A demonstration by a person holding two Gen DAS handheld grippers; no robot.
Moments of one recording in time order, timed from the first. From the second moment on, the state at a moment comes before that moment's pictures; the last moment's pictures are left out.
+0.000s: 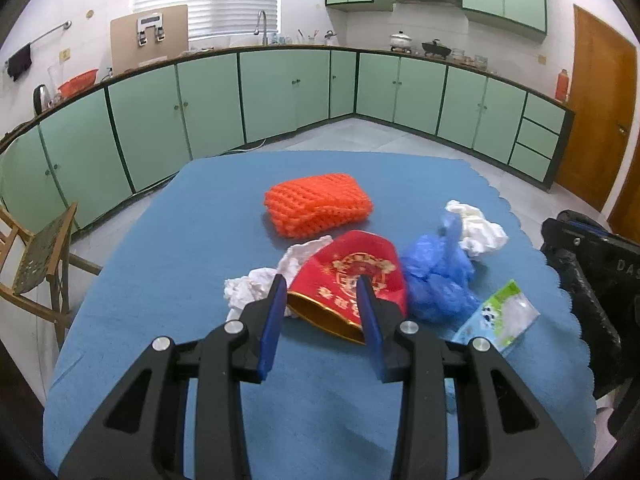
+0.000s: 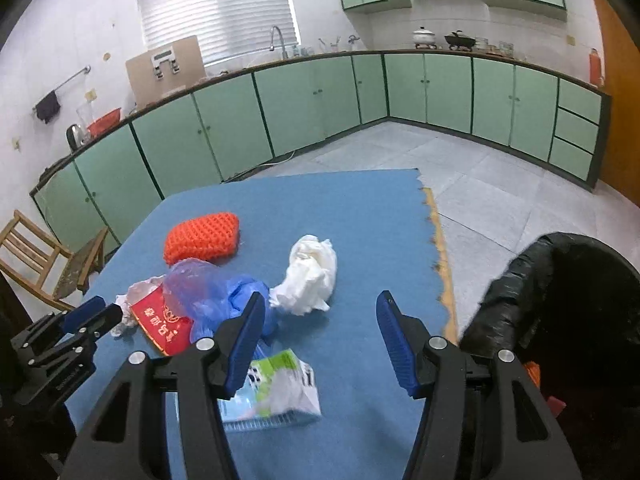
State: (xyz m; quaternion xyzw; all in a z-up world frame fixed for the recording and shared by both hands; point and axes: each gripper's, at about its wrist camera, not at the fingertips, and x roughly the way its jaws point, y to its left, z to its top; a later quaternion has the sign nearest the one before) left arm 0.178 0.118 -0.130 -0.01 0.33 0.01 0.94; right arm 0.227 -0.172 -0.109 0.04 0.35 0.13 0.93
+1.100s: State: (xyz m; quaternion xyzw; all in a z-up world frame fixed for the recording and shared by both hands) left arm 0.200 0.118 -0.130 -0.03 0.33 -0.01 0.94; right arm 0.286 -0.158 -0.146 0.05 0.39 0.15 0.91
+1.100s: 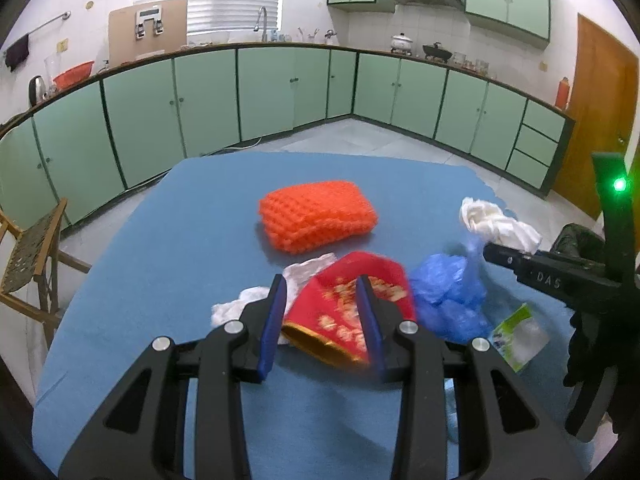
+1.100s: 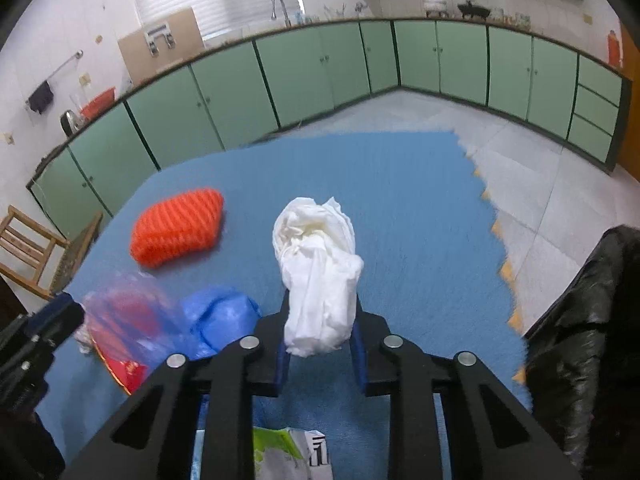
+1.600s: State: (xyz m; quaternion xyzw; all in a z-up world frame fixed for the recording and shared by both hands) left arm 0.228 0.036 -0.145 -0.02 0.34 -0.09 0.94; right arm 0.253 -0.214 -0.110 0.05 0.35 0.11 0.93
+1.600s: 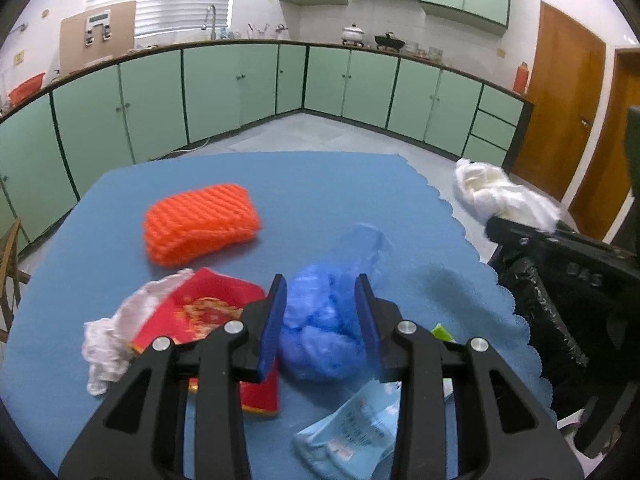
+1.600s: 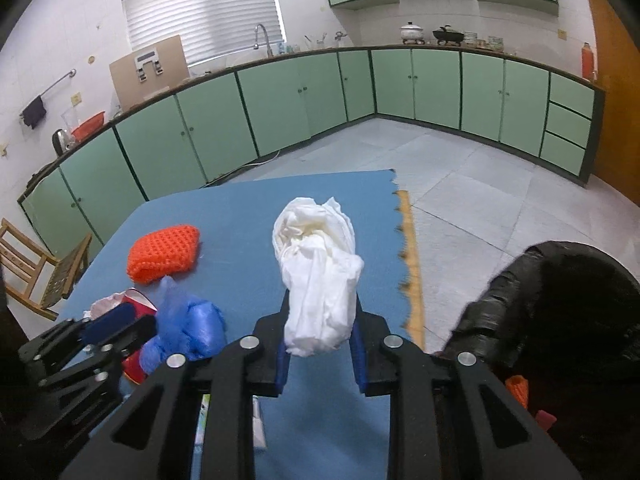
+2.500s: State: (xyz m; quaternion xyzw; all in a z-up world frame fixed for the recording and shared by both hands) left arm 0.216 0.014 -0.094 -0.02 0.28 -0.08 0.96; right arm 0.207 -0.255 -0.069 0.07 0.30 0.09 0.95
